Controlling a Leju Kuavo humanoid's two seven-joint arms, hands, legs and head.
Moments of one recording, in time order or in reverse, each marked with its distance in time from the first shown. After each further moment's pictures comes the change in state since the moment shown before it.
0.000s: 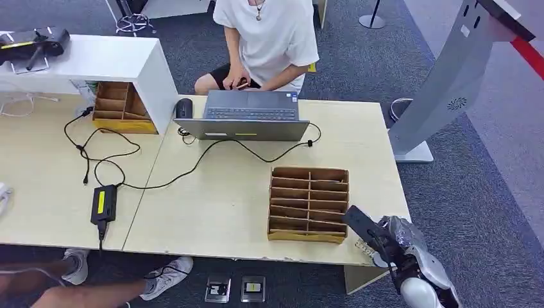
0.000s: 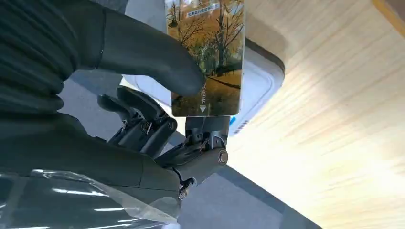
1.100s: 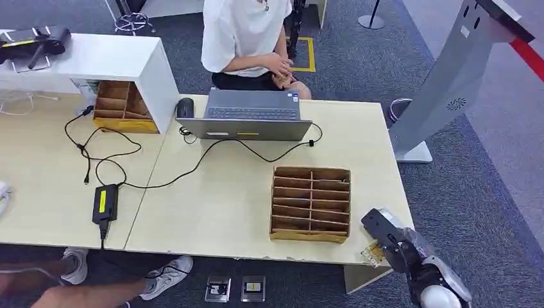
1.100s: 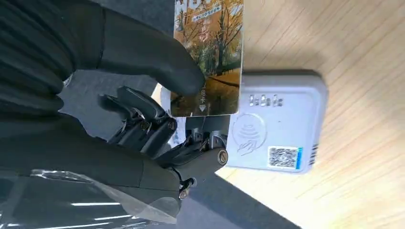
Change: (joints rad) left arm 0.000 0.003 -0.001 0.000 -0.006 -0.013 -0.007; right arm 0.084 -0.027 -0.110 -0.056 -0.255 -0.015 -0.003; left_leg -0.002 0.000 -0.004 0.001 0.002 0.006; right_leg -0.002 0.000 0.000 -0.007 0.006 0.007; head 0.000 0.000
